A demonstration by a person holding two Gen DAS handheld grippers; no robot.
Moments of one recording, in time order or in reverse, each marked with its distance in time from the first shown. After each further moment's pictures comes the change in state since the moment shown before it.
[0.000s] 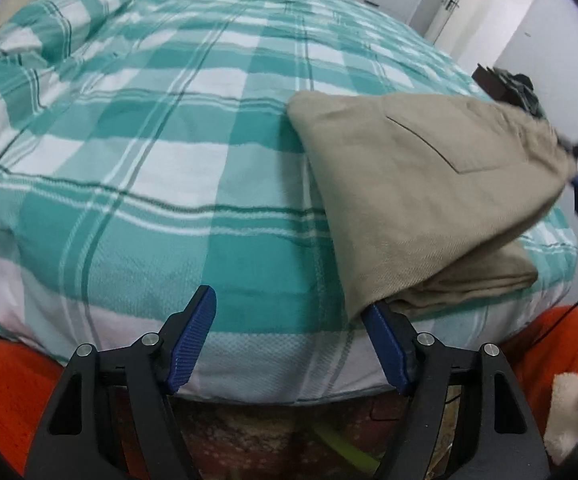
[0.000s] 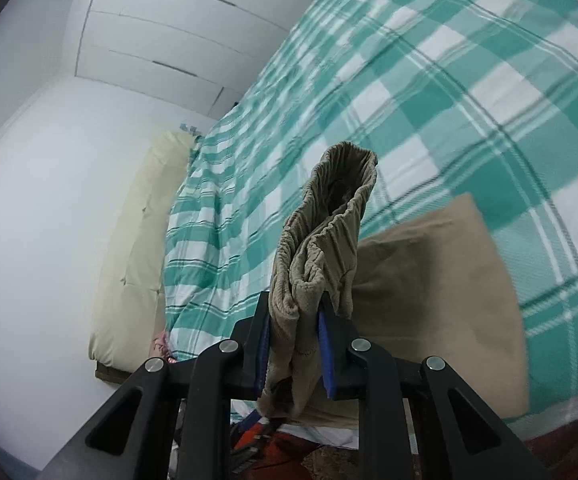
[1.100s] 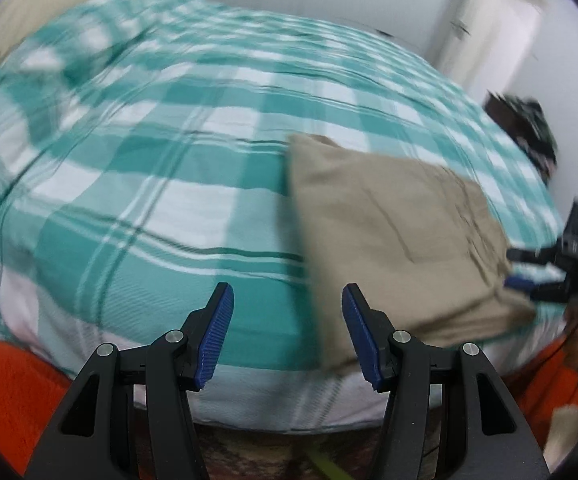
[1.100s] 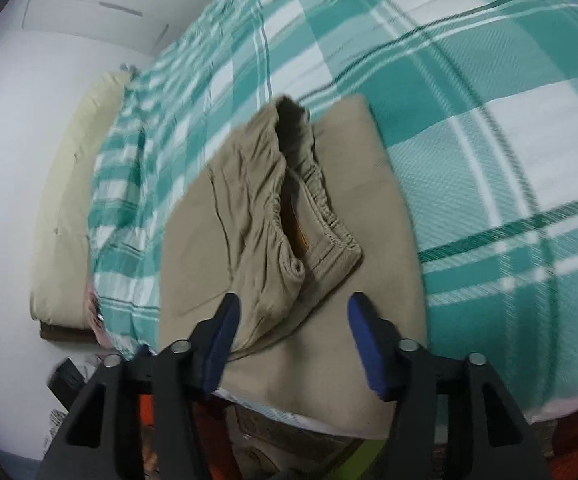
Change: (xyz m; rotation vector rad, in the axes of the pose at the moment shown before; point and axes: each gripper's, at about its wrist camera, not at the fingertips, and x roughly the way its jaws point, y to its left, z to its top) left arm -0.011 0.002 0.015 -0.077 -0.129 0.048; right arm 0.048 -0.083 -0.016 -0.043 0.257 -0.220
